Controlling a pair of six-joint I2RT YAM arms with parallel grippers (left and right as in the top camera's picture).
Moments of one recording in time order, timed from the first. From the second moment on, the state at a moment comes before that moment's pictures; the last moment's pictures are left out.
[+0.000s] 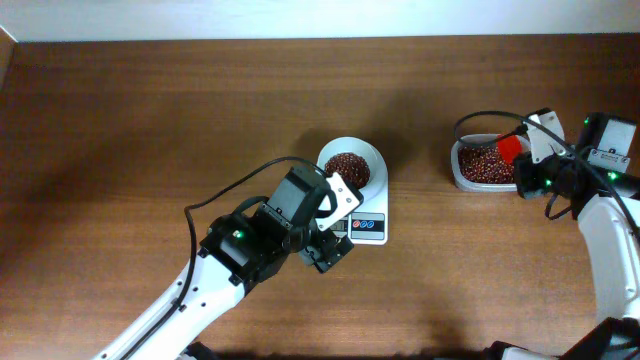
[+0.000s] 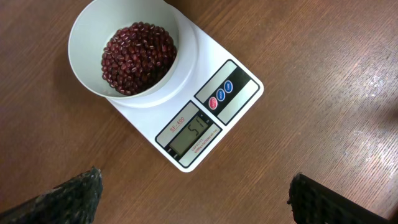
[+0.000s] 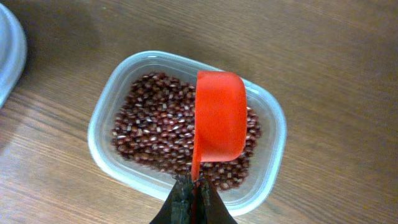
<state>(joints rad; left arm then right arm) -0.68 1.25 1.04 -0.75 0.04 0.22 -0.31 1.45 1.06 -0.60 -0.30 -0.57</state>
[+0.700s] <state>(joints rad) -0.68 1.25 1.04 -0.75 0.04 0.22 0.13 1.46 1.06 -0.41 -0.88 -0.31</state>
